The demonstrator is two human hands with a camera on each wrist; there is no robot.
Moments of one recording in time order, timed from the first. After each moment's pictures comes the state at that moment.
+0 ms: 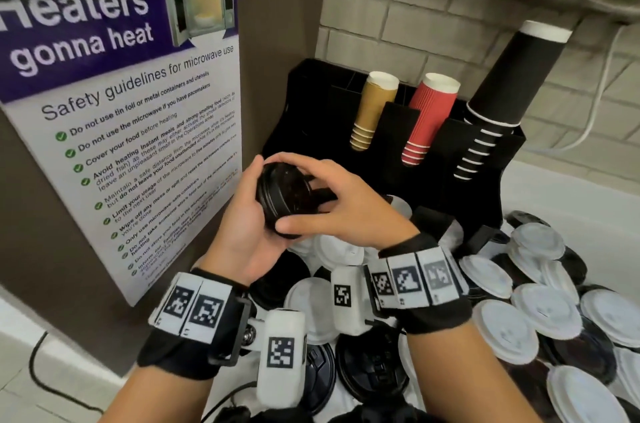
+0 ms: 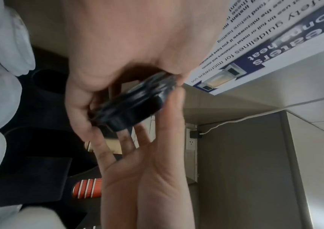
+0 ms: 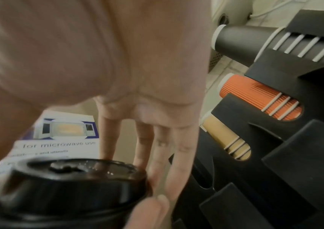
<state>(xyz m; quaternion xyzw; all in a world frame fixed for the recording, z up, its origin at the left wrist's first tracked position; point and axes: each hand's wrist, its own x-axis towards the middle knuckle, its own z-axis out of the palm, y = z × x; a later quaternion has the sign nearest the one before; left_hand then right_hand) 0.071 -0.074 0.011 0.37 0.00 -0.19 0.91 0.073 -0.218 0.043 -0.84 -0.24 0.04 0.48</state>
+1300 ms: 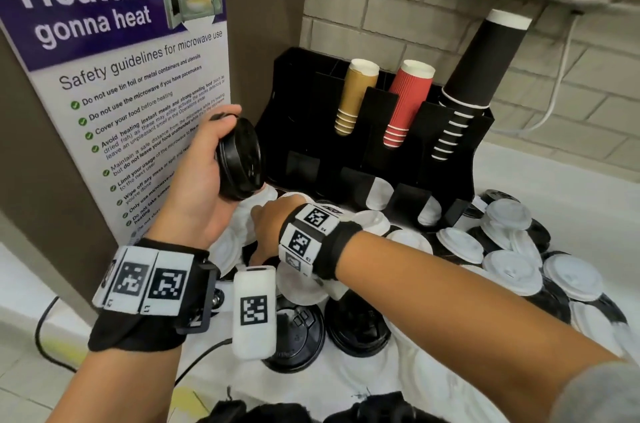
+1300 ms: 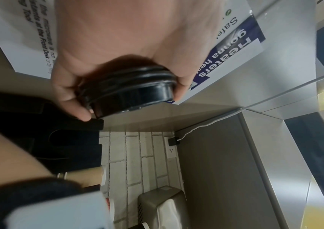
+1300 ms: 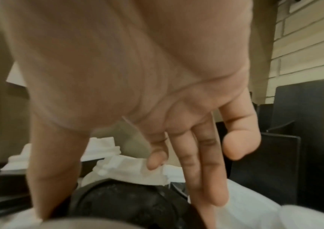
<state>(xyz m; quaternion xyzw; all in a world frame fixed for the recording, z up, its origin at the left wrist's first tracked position) 0.053 -0.046 0.045 0.50 -0.04 0.01 0.87 0.110 -0.141 -0.042 -0.96 -0.21 0.14 -0.15</state>
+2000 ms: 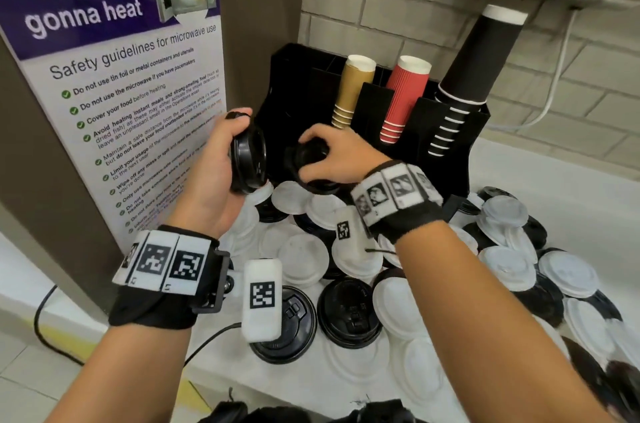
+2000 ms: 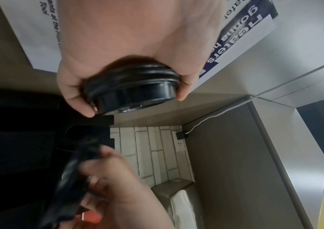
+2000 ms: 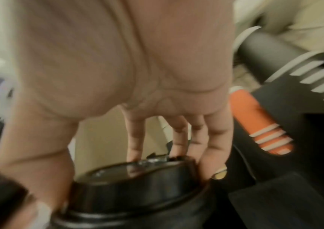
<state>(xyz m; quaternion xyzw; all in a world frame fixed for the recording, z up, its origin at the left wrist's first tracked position) 0.056 -0.066 0.038 0.50 -0.03 0.00 0.87 0.100 -0.239 0.055 -0.95 -0.08 0.07 0.29</state>
